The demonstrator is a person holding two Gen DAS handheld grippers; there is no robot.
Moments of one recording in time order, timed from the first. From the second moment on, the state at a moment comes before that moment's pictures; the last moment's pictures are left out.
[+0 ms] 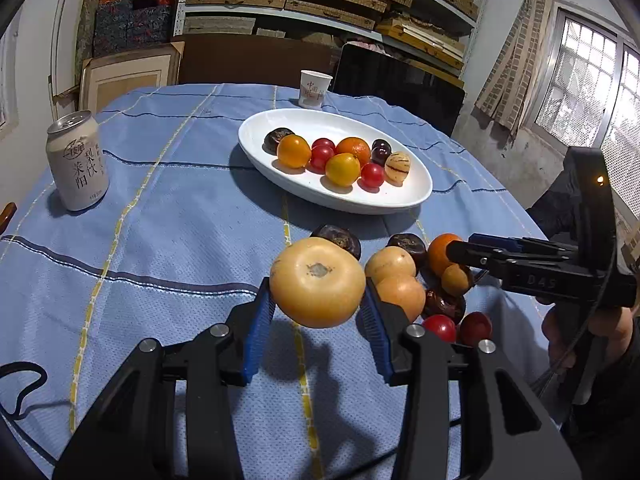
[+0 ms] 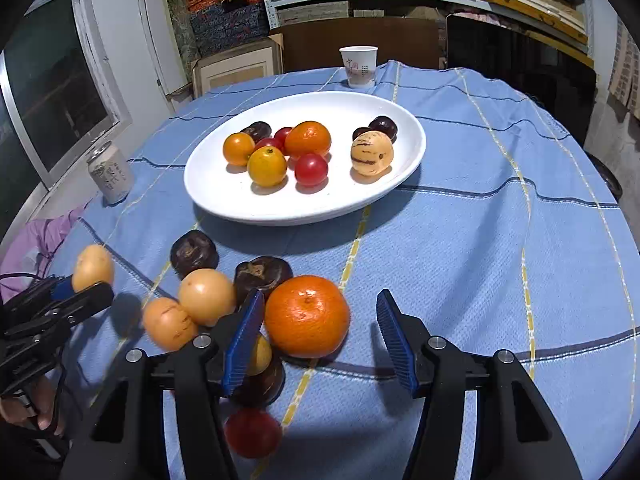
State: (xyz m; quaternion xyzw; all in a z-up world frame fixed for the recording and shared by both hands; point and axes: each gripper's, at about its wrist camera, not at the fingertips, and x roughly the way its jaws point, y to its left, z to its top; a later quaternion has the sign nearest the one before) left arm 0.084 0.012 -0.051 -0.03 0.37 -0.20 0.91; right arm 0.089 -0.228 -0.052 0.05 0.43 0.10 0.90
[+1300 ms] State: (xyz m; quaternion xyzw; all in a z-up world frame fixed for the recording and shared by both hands) left arm 0.085 0.010 -0.055 -0.03 0.38 -0.21 0.90; right arm 0.085 -0.226 -0.059 0.02 0.43 0.08 0.90
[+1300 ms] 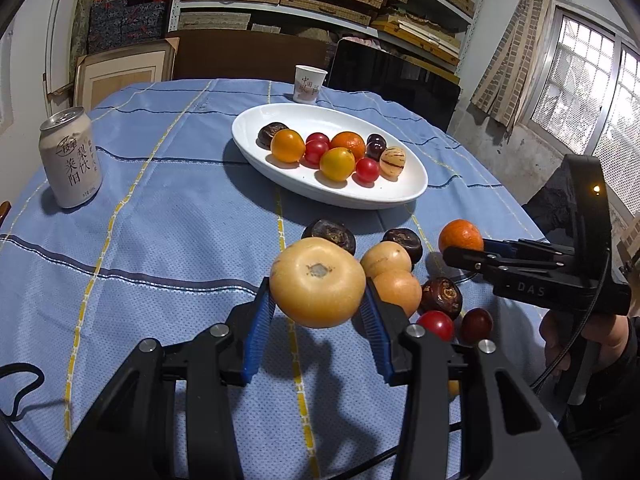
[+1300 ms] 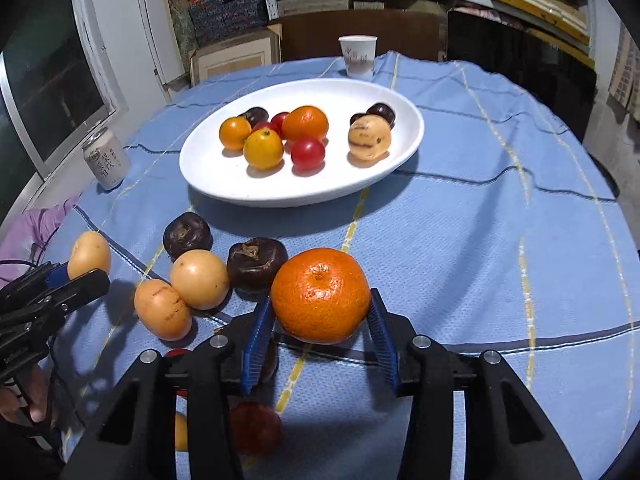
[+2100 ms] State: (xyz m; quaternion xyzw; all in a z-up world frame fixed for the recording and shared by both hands) left arm 0.096 -0.006 -0.038 0.01 0.38 -0.21 0.90; right arm 0.075 -0.240 -0.020 0.00 0.37 0.07 0.92
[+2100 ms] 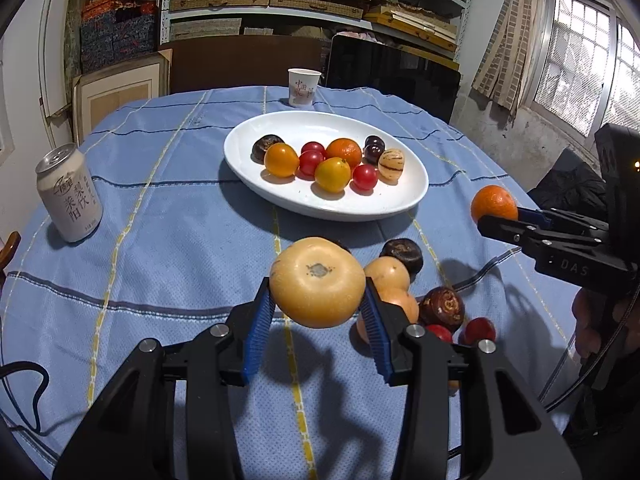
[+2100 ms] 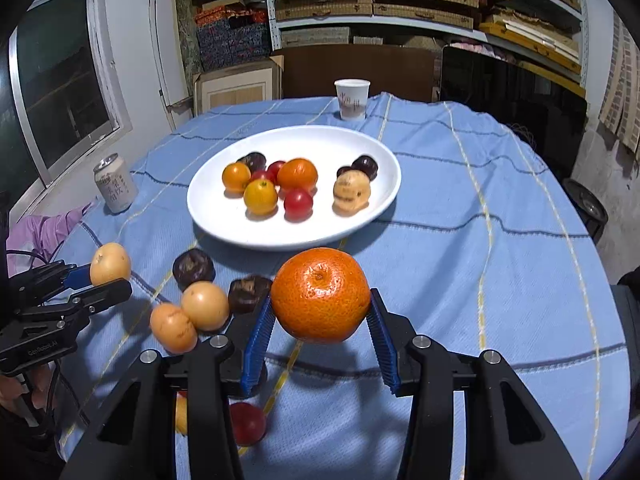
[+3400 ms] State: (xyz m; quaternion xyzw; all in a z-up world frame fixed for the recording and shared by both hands) left arm 0.178 -0.036 0.004 0.02 0.37 -0.21 0.91; right arm 0.162 -0.224 0.027 -0.04 0.34 0.10 0.94
